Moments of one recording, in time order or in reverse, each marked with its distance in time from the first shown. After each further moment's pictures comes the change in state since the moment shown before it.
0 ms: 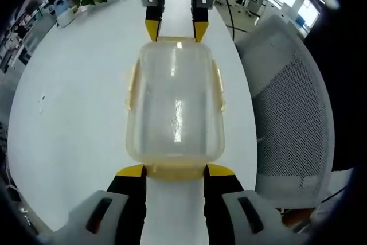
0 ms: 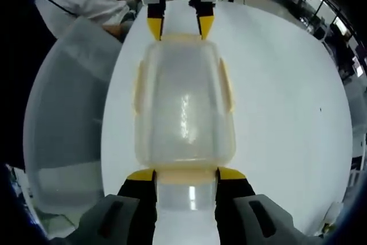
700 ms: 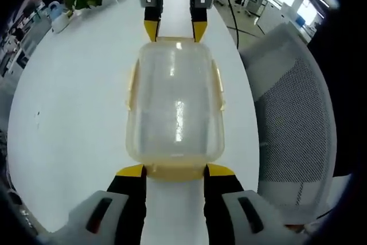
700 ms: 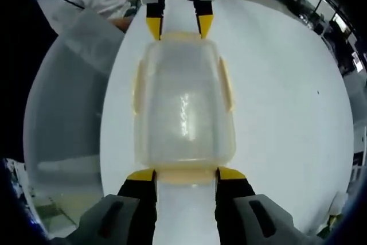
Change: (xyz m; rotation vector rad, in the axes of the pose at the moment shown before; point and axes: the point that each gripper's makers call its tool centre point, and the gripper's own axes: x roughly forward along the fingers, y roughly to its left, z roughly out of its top) left arm 0.019 0.005 0.043 0.011 -0.001 -0.002; right arm -0.010 -0.004 -0.046 0.013 0.004 0.007
